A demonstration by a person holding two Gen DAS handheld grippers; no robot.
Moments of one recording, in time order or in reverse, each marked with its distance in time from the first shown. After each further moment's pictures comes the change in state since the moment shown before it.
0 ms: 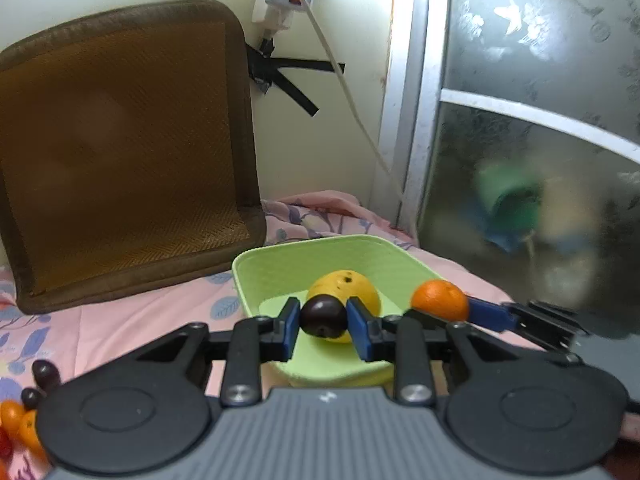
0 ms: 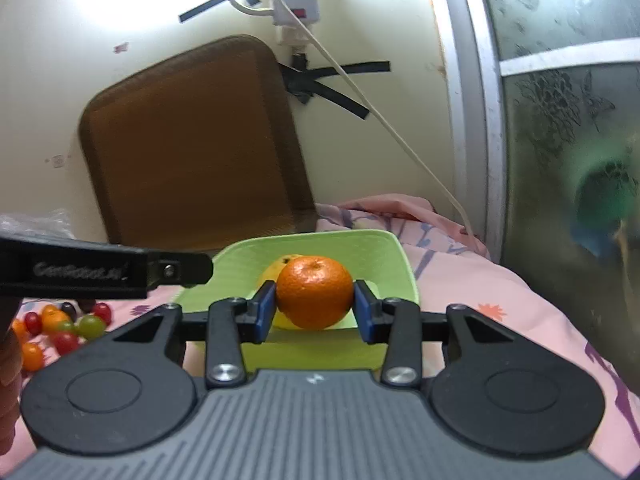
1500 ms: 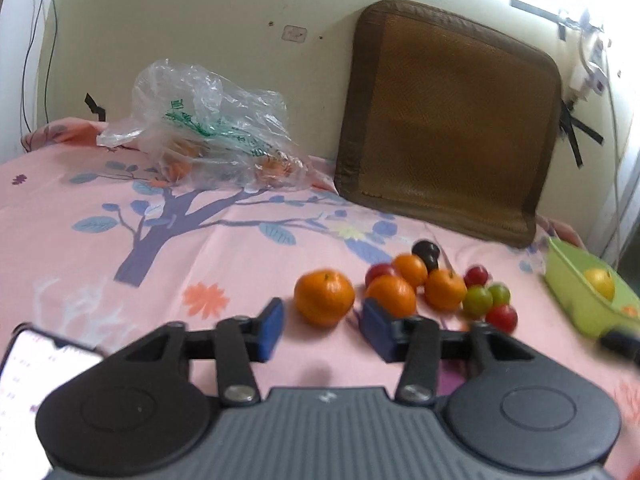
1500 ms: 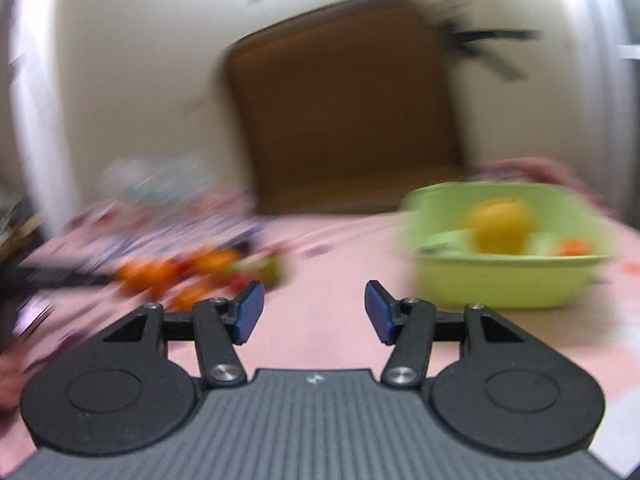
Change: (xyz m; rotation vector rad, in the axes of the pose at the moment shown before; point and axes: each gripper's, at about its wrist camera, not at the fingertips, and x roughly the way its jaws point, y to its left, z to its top) left arm -0.160 0.198 -0.121 -0.457 -0.035 0.477; right arm -0.016 0.115 -0.024 -0.087 0.165 0.355
